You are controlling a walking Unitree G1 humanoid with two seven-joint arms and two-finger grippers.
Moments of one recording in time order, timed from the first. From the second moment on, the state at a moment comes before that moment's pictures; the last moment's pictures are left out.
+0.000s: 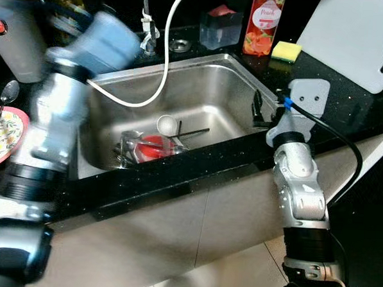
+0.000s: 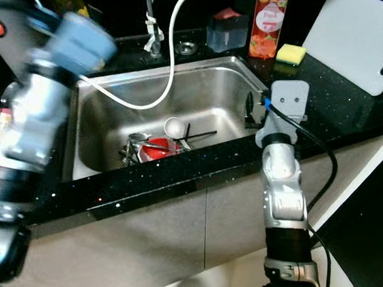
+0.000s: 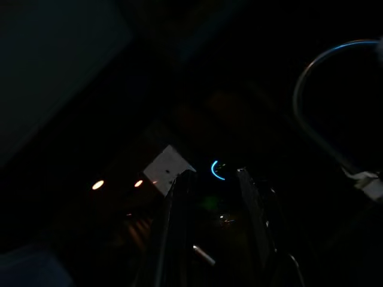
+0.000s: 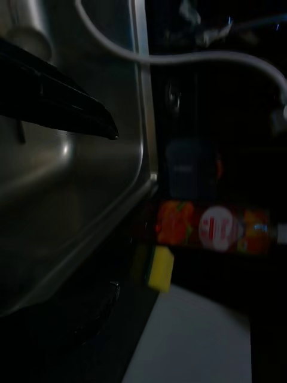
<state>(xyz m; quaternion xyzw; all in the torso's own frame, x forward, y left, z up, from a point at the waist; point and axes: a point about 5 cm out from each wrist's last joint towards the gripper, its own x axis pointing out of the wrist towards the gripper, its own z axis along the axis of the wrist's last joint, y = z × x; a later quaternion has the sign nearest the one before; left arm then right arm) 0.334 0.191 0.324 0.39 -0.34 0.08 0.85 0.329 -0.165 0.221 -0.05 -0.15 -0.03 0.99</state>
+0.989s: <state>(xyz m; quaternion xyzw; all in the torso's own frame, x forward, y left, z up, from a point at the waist) 0.330 0.192 0.312 0.36 -0.34 0.07 0.86 0.330 -0.162 0.222 -0.05 -0.15 -0.02 0.99</state>
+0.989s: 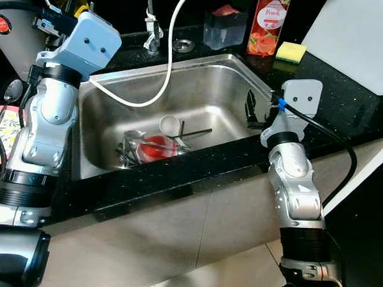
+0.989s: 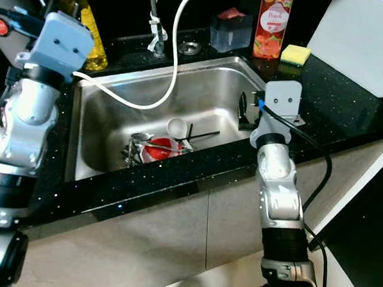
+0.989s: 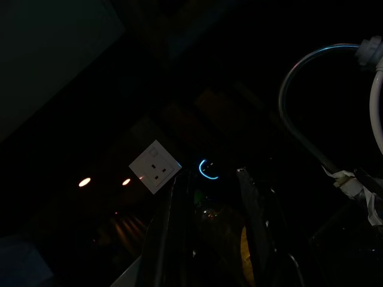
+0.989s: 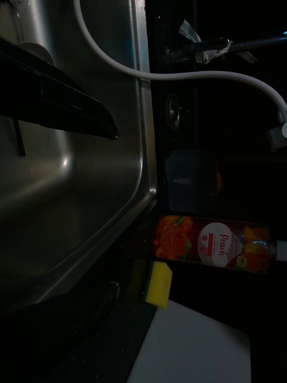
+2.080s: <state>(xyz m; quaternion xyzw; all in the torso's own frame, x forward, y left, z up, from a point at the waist) 0.326 0.194 0.311 0.36 -0.35 0.08 0.86 0.330 -0.161 0.222 -0.05 -0.16 -0.02 0.99</state>
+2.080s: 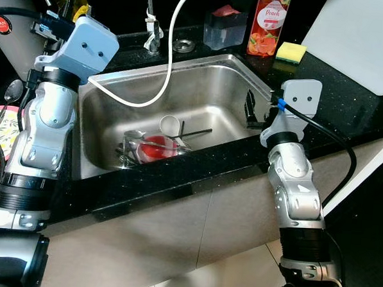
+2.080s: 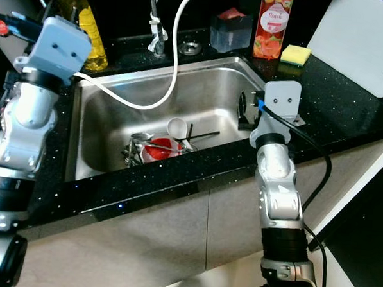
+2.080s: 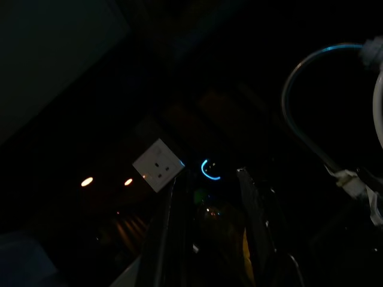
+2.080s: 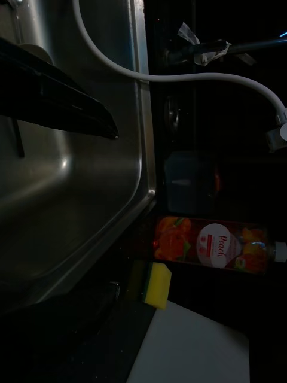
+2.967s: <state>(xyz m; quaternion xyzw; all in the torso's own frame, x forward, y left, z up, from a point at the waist) 0.320 0.207 0.291 0.17 -0.29 0.15 0.93 0.331 -0.161 0.219 -0.05 -0.15 -0.02 0.99</state>
